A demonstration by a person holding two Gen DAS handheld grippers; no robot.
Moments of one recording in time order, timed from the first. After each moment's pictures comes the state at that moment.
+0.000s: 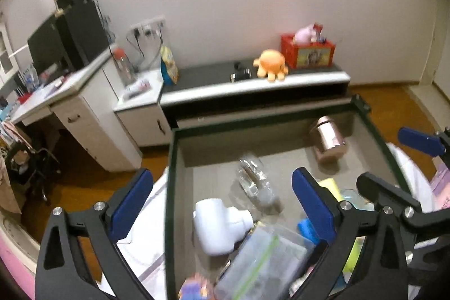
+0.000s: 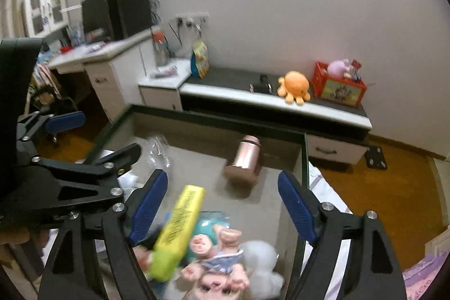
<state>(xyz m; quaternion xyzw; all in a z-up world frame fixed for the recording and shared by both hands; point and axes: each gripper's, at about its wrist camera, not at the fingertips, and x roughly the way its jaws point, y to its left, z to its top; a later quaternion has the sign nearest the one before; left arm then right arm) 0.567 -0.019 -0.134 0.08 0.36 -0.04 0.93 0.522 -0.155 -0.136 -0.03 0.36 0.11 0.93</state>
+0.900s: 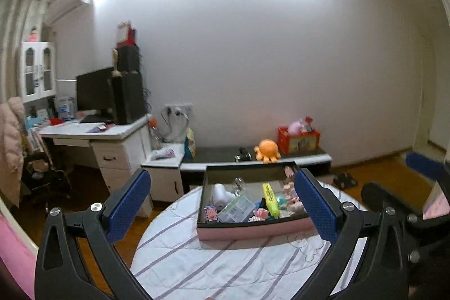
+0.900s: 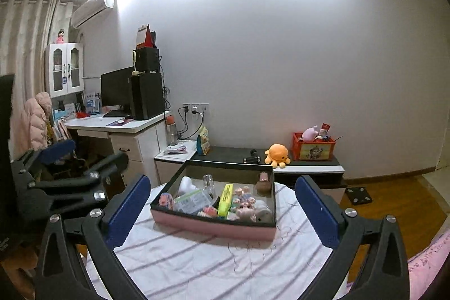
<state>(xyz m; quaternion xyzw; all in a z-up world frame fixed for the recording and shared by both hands) 0.256 0.008 -0.033 0.02 0.12 -0.01 0.99 0.238 -0.151 -0.037 0.00 0.14 0.08 0.99</state>
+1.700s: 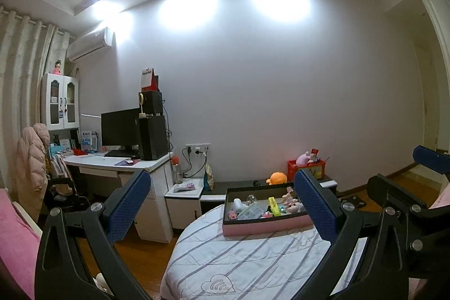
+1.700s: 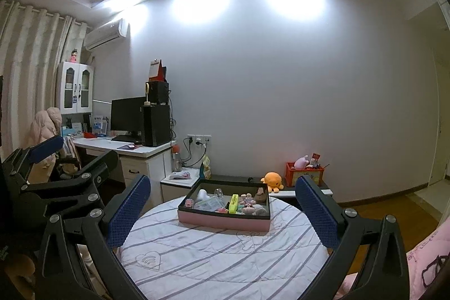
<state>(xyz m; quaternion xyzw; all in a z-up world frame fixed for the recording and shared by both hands) 0.067 0.020 0.002 0.04 0.01 0.02 1.00 0.065 -0.133 -0.008 -0.01 0.05 0.07 1.00</state>
